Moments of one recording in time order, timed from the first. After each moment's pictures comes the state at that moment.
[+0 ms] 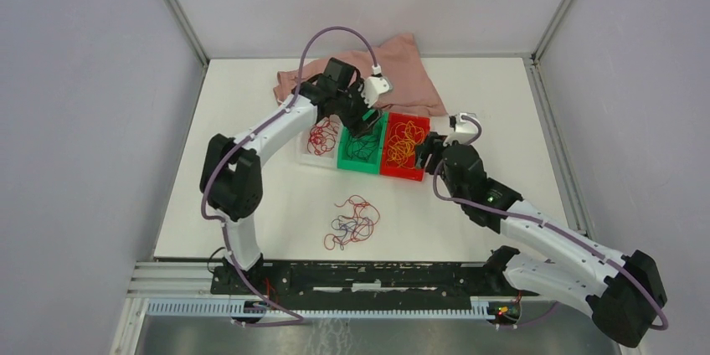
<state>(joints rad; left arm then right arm) -0.56 1.90 1.58 -0.51 0.35 0.50 0.73 0.94 0.61 -0.02 0.54 0.50</state>
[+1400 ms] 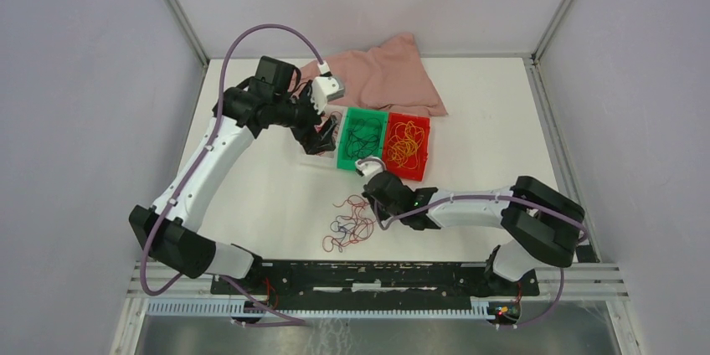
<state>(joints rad) -0.42 1.42 1.53 -0.99 0.53 0.51 1.06 1.57 0.71 0.04 0.25 0.33</state>
